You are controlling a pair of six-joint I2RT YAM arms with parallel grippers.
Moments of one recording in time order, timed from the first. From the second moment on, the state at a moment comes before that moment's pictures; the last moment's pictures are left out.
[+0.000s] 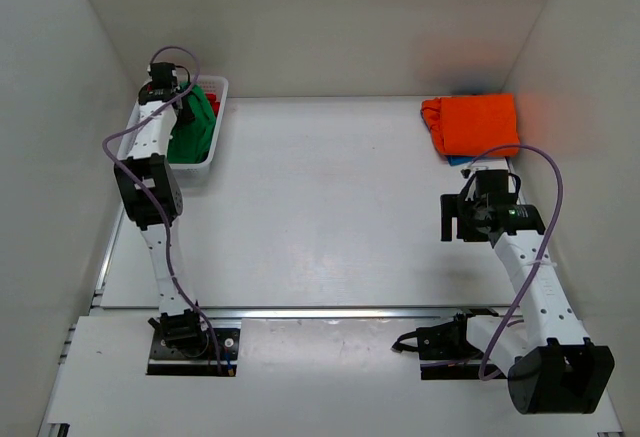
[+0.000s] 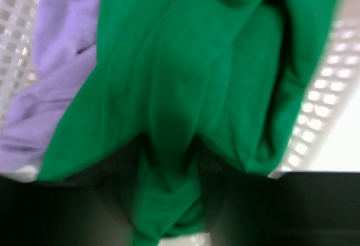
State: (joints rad) left arm 0.14 2.31 2.16 -0.66 -0.16 -0.24; right arm 0.01 0.97 0.87 -0.90 0.04 0.00
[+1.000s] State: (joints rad) left arm -0.32 1.12 1.68 -0.39 0.25 -0.49; right arm -0.02 0.90 0.86 -0.89 0.03 -0.02
